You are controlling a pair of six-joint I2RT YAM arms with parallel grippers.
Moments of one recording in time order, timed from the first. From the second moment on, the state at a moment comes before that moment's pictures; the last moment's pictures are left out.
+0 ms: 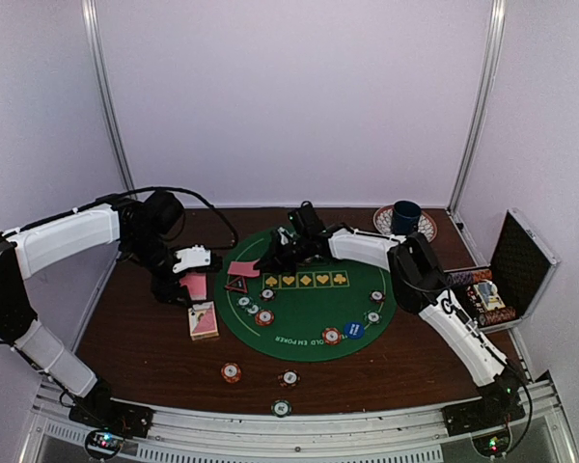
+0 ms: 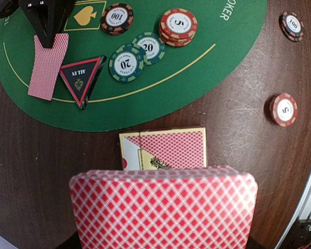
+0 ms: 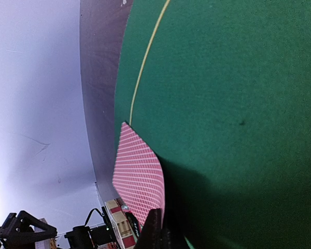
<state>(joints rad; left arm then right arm) -0.46 1.51 1.20 -1.00 0.21 0.91 0.66 2.77 2.37 -0.29 -0.75 0.98</state>
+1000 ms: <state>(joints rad) -0.46 1.51 1.22 -1.02 0.22 0.88 0.71 2.45 2.15 -0.32 -0.69 0.86</state>
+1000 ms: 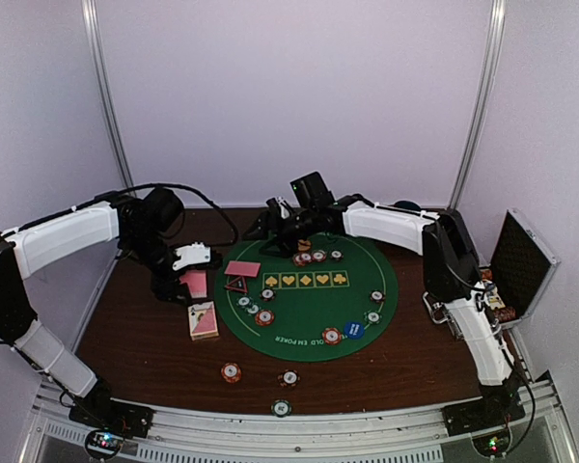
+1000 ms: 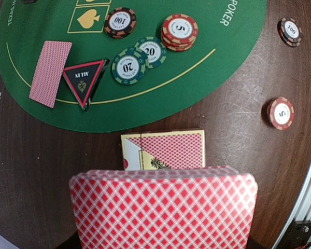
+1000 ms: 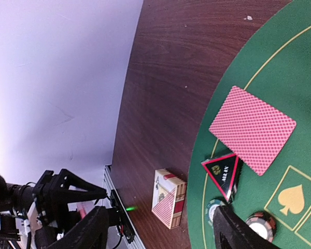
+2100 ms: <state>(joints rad) -0.46 1.51 1.31 -1.05 0.26 0.82 0.89 2.24 1.64 0.45 -0.80 1.30</state>
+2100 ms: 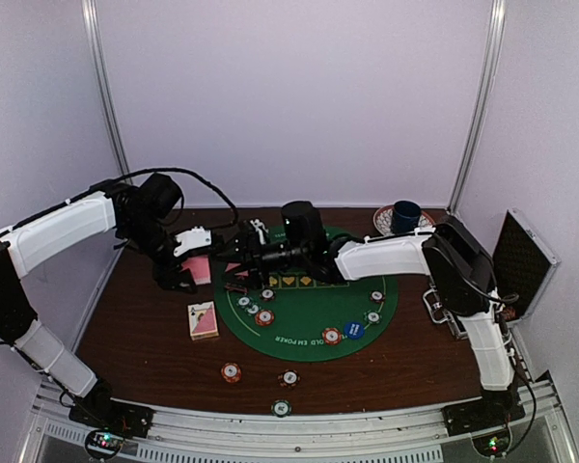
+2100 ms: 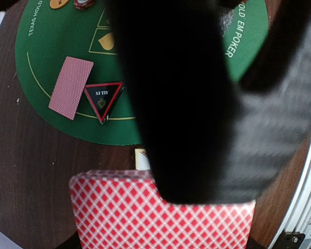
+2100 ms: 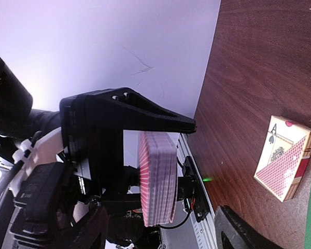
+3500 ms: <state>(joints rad) -0.46 1.53 1.33 -1.07 0.30 0.80 0.94 2.50 1.94 0.63 -0.85 1.60</state>
